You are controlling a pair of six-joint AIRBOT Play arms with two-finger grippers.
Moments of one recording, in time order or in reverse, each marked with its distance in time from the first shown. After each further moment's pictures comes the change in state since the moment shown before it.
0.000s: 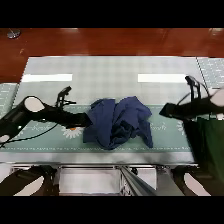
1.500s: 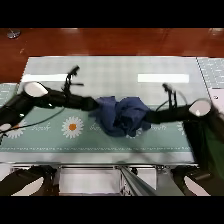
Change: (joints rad) left arm -0.030 -0.030 0.259 -0.244 0.072 0.237; right arm 0.268 -0.033 0.055 0.191 -0.163 -0.021
